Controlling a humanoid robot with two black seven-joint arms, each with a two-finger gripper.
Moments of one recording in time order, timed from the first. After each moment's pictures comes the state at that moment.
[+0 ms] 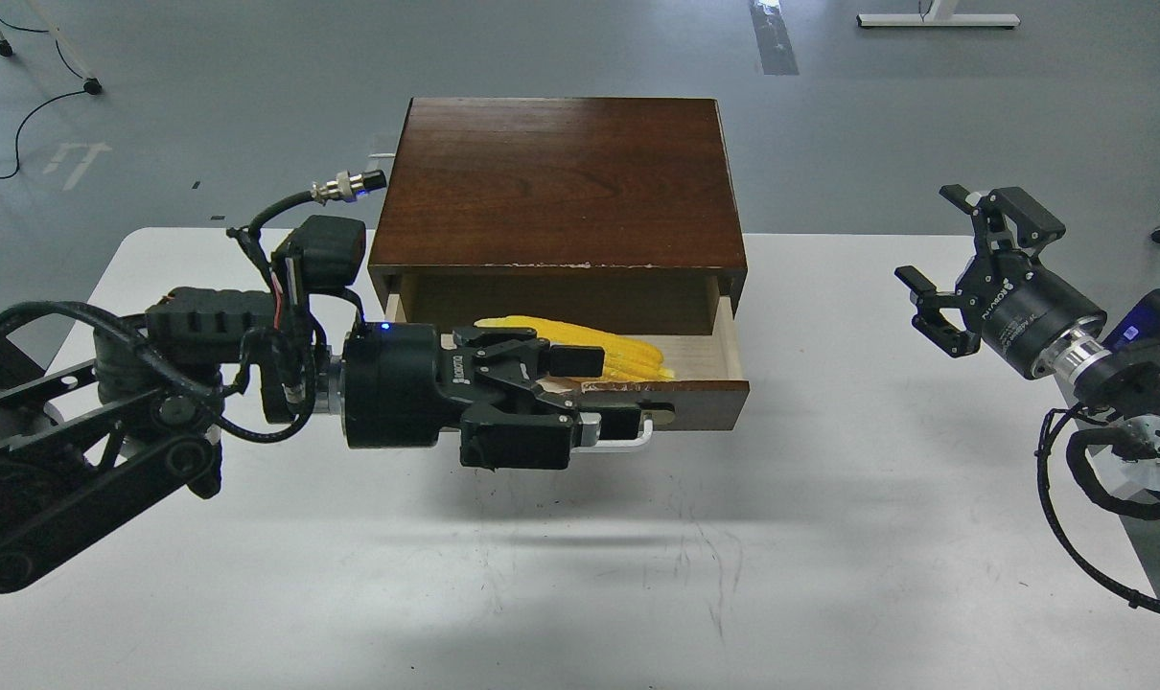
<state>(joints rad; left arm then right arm) -0.66 0.62 -0.67 -1.76 1.68 -0.49 -0.49 0.75 -0.80 0.21 1.12 0.03 0.25 0.49</state>
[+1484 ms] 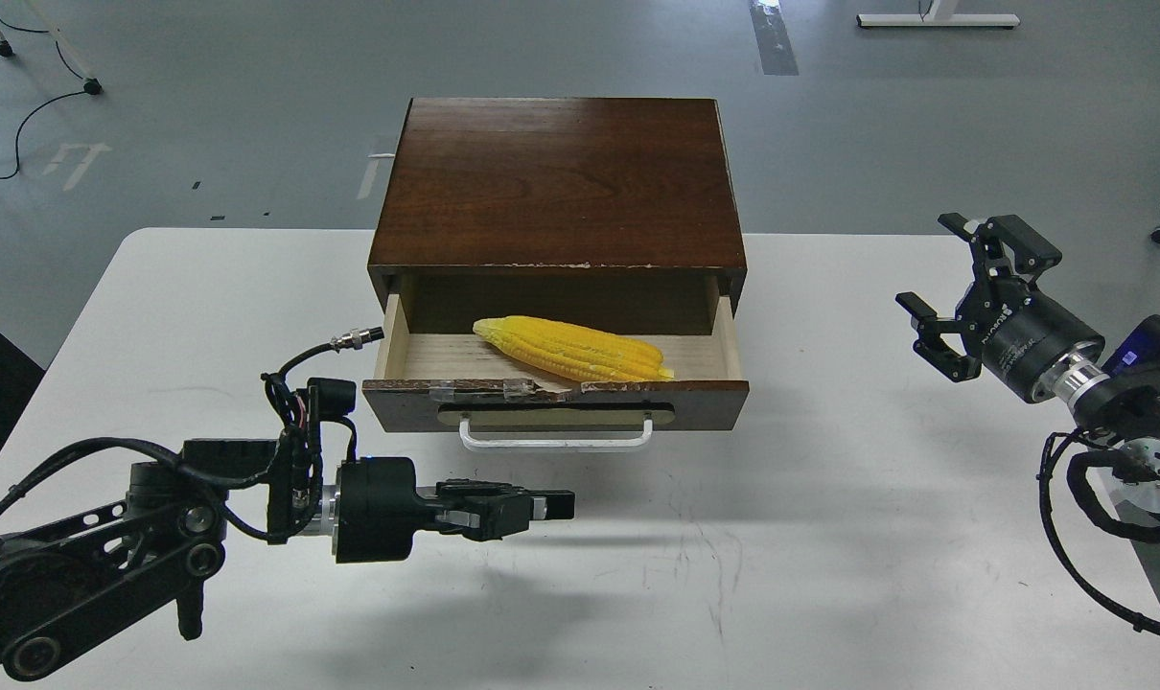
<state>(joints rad) -0.42 0.61 -0.62 -1.56 1.52 -0.49 -0.49 0.70 -0.80 0.21 1.12 0.03 0.25 0.49</state>
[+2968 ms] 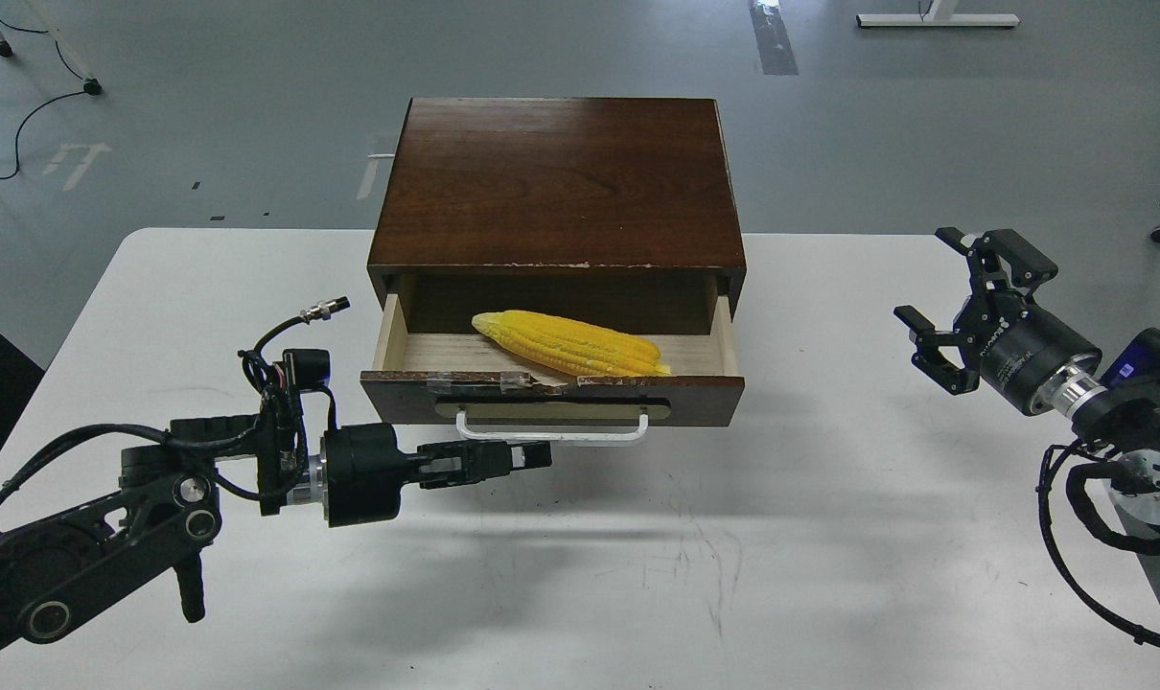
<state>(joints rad) -0.43 0.57 -0.66 -1.44 1.44 -0.49 -0.49 0.69 -0.79 0.21 1.12 0.02 0.25 0.49</state>
